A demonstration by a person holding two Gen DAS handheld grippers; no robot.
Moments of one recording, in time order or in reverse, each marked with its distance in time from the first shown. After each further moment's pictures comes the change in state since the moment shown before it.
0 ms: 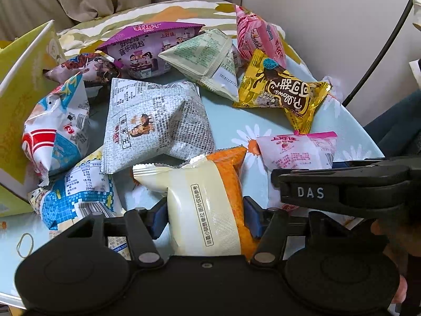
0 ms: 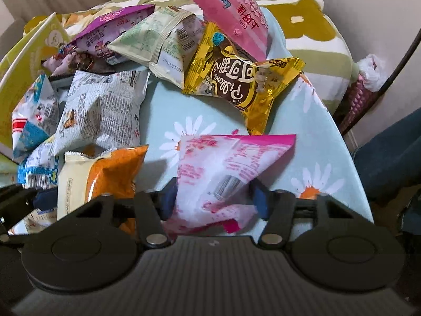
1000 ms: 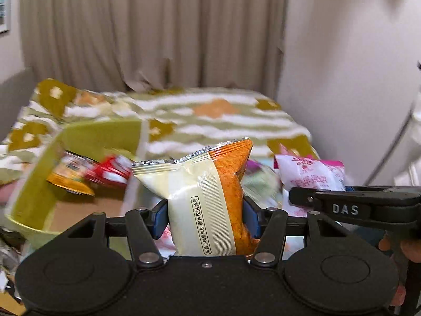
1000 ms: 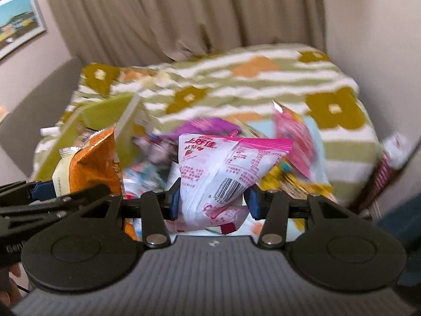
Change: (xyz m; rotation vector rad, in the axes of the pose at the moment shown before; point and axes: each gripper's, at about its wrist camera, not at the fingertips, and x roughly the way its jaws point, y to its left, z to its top) left arm -0.177 0.082 0.030 -0.160 -0.384 0.114; right arm -0.137 0.076 0.054 -0.128 -0.312 0.209
